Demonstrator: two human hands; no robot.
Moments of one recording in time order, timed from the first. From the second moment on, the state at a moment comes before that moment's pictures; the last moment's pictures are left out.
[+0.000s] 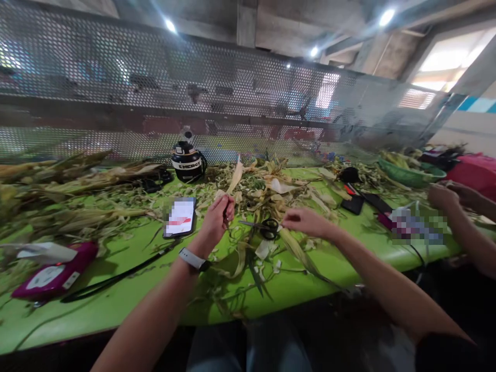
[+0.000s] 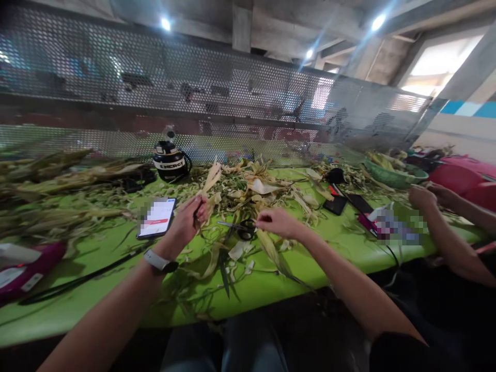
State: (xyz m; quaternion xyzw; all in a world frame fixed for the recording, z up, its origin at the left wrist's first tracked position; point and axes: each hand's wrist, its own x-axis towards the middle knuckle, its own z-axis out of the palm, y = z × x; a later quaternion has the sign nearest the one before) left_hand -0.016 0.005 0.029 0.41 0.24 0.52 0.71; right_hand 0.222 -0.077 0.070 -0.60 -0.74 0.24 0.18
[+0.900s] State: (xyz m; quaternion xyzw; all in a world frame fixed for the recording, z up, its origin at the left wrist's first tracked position) left_hand -0.019 0.011 0.029 0.41 0.24 0.57 0.67; right_hand 0.198 -0.101 0.030 -0.60 -0.77 0.13 0.14
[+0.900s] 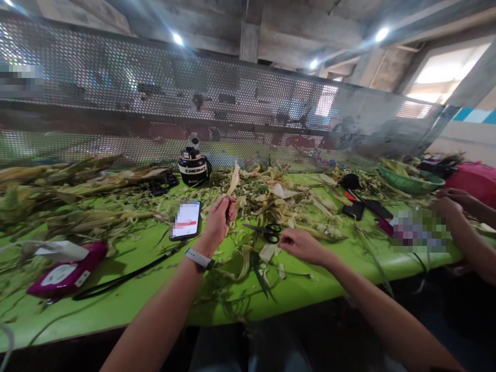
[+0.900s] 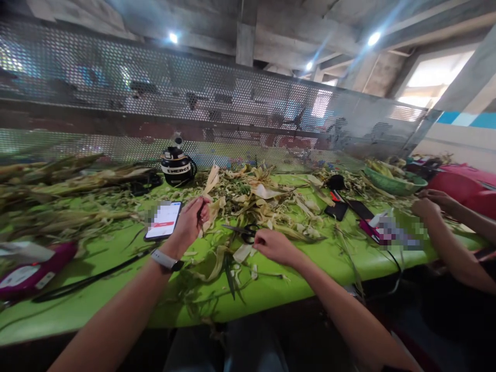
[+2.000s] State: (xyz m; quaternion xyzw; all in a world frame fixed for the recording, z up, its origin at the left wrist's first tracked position) left_hand -0.017 0.014 0.023 0.41 0.28 0.56 0.66; right_hand 0.186 0.024 0.059 -0.63 -0.68 0.23 0.29
